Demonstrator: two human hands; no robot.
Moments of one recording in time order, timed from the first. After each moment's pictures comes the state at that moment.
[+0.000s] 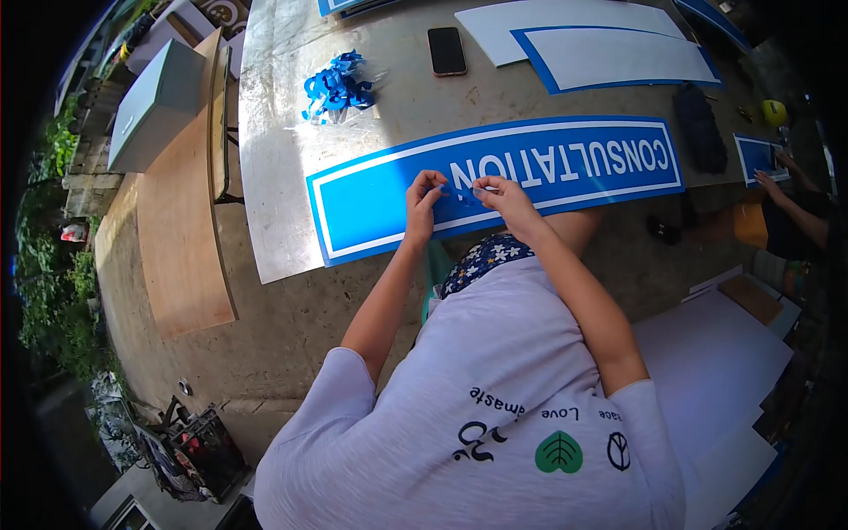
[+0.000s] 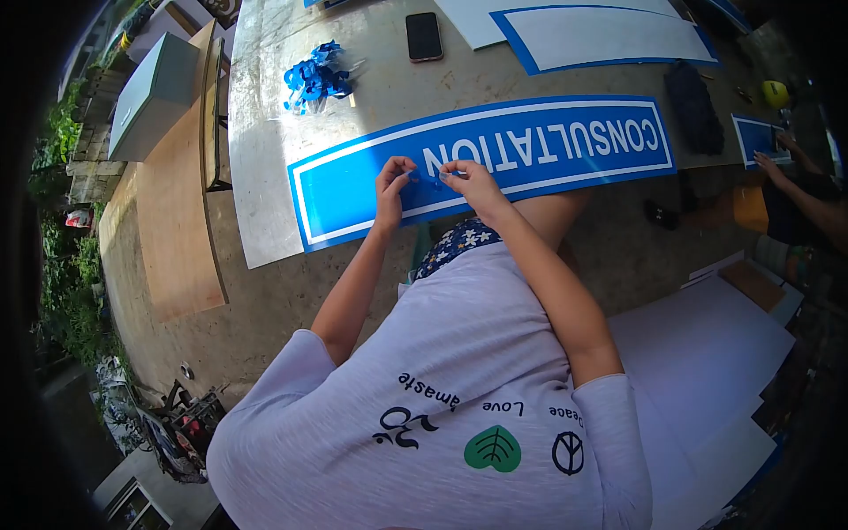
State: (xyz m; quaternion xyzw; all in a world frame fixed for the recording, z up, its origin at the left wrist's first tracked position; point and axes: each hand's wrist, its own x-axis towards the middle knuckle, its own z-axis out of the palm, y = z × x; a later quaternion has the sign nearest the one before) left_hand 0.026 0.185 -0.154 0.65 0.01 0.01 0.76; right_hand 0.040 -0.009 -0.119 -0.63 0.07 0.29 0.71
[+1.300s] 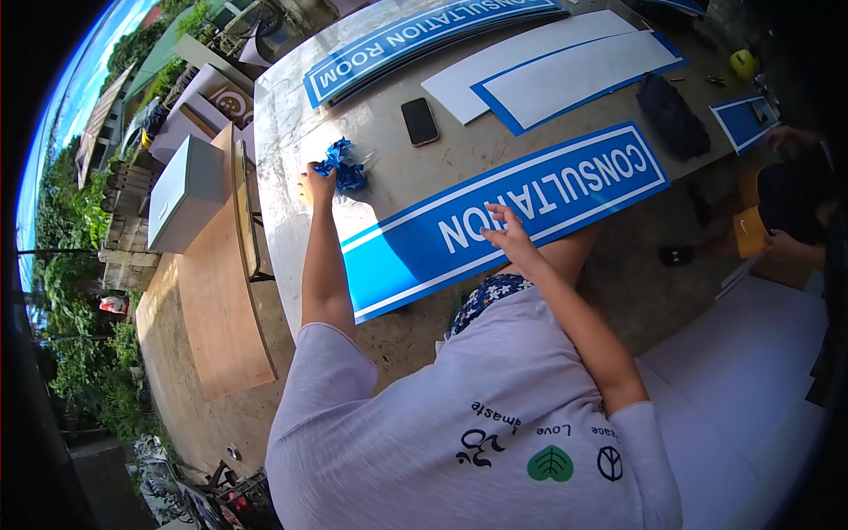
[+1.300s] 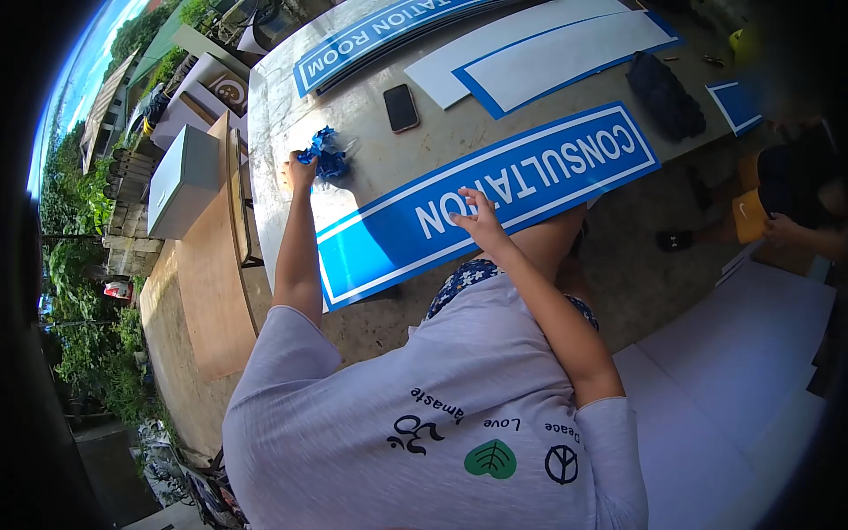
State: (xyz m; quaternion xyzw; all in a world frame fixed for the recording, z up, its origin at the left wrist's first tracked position) left_hand 0.250 0.355 -0.116 0.95 0.26 0.14 0.10; right_hand 0.029 -0.043 -0.094 -0.69 0.09 0.17 0.69
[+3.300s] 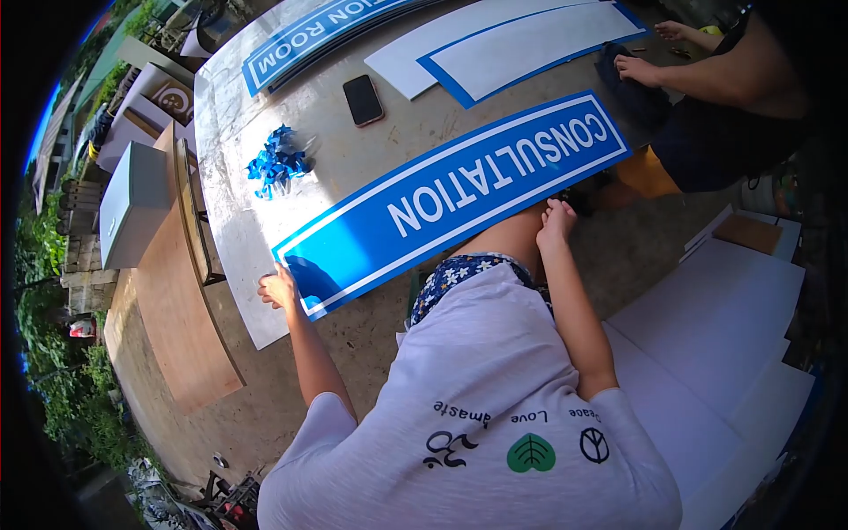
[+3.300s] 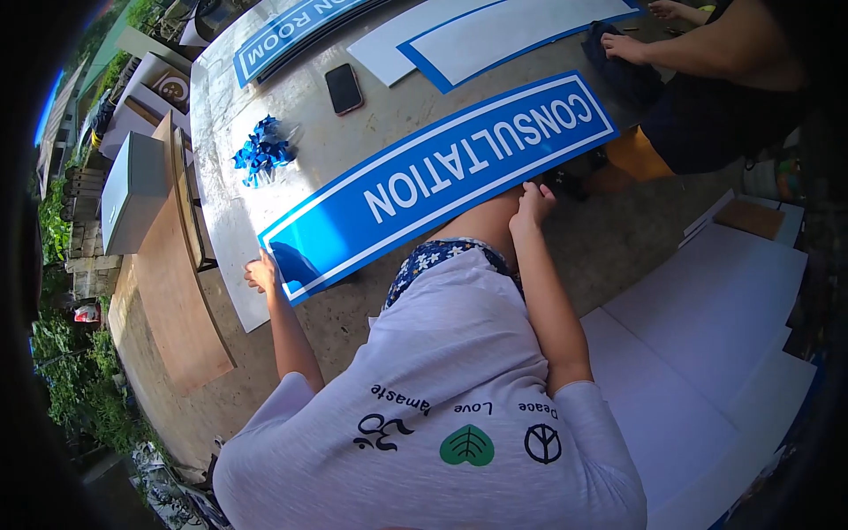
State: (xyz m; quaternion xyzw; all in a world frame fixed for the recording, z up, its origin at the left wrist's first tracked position) left_hand 0.034 0.392 -0.190 0.84 0.54 0.07 0.08; right_hand 0.018 -0.172 -0.180 -0.46 0.53 -0.21 0.68
